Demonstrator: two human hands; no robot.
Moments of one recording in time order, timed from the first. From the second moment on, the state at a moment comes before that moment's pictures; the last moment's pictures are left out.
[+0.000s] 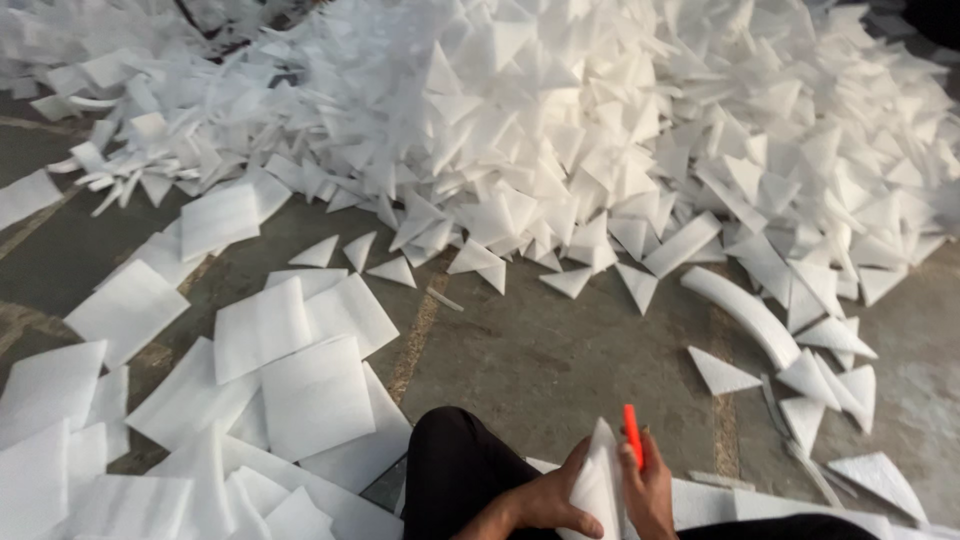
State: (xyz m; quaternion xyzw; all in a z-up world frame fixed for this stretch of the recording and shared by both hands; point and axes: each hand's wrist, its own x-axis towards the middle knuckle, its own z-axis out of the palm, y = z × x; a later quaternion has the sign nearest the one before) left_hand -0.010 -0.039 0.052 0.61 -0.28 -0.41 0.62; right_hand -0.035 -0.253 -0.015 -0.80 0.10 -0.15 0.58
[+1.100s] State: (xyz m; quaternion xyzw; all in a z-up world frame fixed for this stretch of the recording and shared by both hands) left_hand 0.075 0.266 -0.041 0.92 0.33 -0.15 0.17; right_hand 0.013 -0.265 -0.095 -0.79 0.16 -0.03 0.59
